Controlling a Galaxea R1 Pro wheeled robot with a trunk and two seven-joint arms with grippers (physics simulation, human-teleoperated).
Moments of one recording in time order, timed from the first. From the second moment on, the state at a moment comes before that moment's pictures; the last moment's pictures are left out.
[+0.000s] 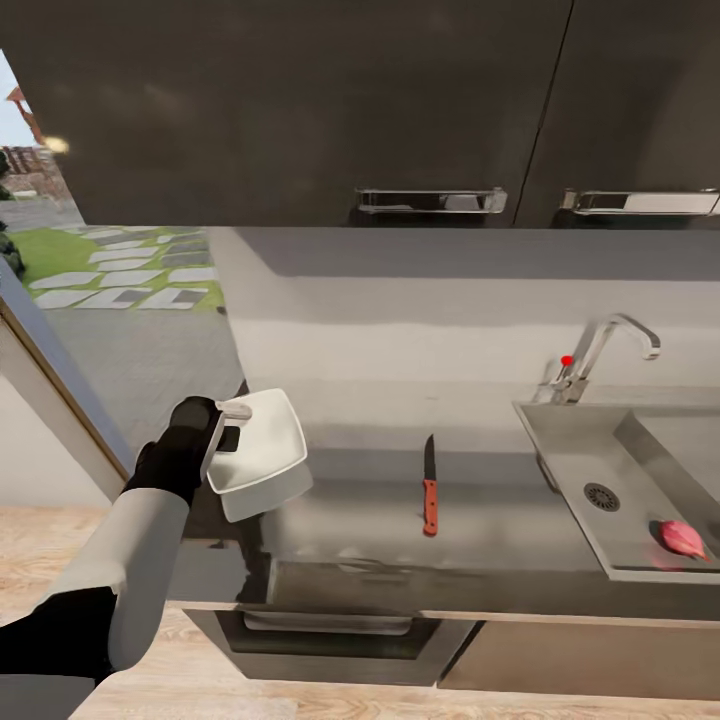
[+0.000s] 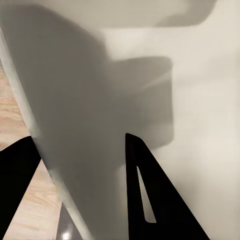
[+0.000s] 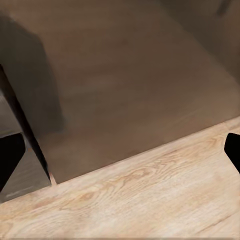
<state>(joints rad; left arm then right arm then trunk) -1.01 -0.01 0.13 -0.82 -0.28 1.01 0.06 -0.03 0.08 -0.01 -0.24 -0.09 -1.04 -0.39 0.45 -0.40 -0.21</state>
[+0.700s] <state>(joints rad) -1.01 -0.01 0.12 -0.81 -0.28 1.01 0.06 -0.03 0.08 -0.01 -0.24 -0.08 -1.04 -0.39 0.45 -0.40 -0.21</state>
